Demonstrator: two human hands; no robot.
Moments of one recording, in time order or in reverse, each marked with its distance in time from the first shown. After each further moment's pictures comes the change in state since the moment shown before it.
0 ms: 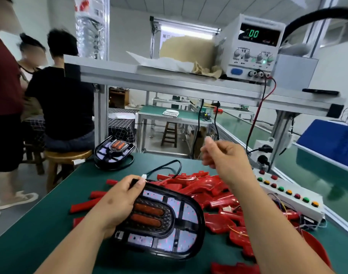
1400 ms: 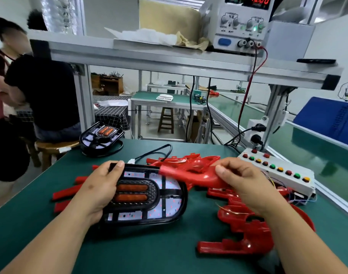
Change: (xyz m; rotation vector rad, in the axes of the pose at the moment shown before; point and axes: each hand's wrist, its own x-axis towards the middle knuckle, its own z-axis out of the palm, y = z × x) left_hand 0.012 -0.013 0.010 -0.088 0.188 0.006; right_hand -0.061 0.041 -0.062 0.078 -0.251 0.157
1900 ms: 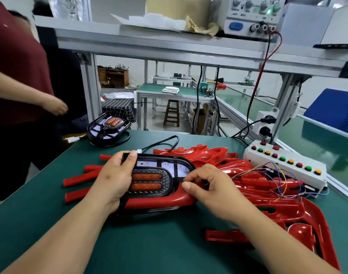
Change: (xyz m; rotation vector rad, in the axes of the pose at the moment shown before) left_hand 0.003 -0.012 0.012 0.041 0.075 0.096; right_hand -0.007 0.017 0.064 -0.406 -0.107 -0.130
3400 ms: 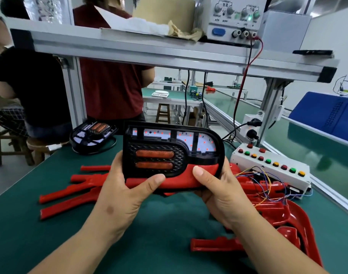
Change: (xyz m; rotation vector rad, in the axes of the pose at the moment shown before) left_hand -0.050 0.012 0.031 0.041 -0.196 0.367; right_hand 0.000 0.004 -0.012 1.203 0.121 0.016
